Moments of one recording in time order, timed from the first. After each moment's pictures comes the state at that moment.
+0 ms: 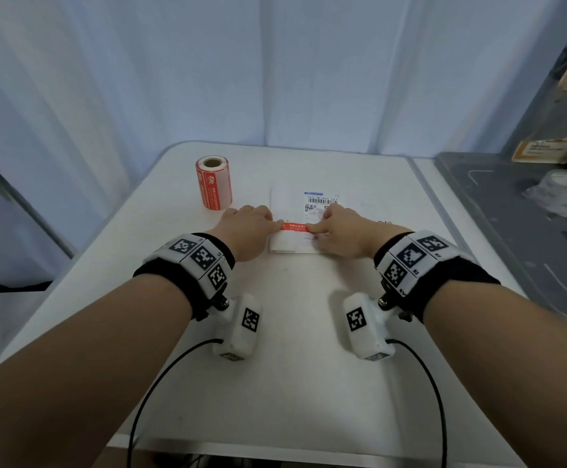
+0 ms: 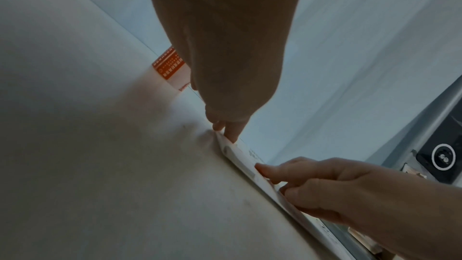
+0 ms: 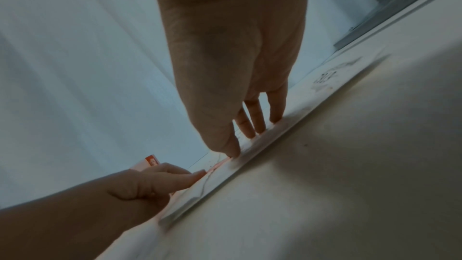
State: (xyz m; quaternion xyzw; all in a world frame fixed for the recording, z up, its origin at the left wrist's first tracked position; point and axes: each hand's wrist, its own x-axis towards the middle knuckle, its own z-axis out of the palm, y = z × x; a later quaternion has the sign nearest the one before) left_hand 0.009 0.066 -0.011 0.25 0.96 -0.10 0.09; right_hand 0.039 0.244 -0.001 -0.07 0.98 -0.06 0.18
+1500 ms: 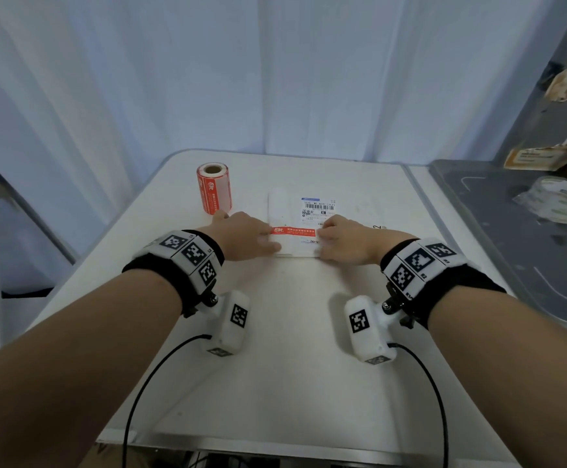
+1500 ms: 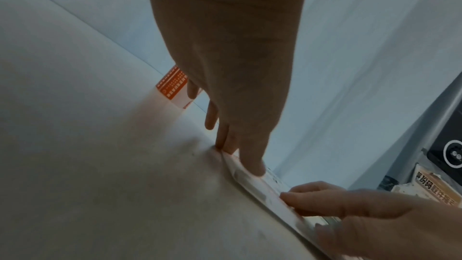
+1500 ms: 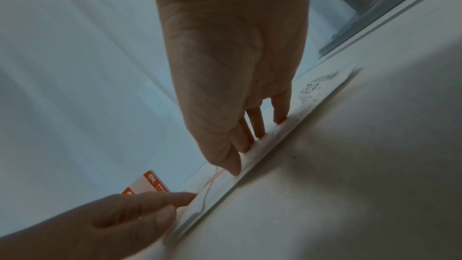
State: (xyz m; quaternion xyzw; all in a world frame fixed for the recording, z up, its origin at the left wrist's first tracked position) left_hand 0.008 0.058 -0.007 0.21 0.97 -0.01 0.13; right_hand 0.054 0.253 0.004 -0.05 0.98 -0.08 0.20
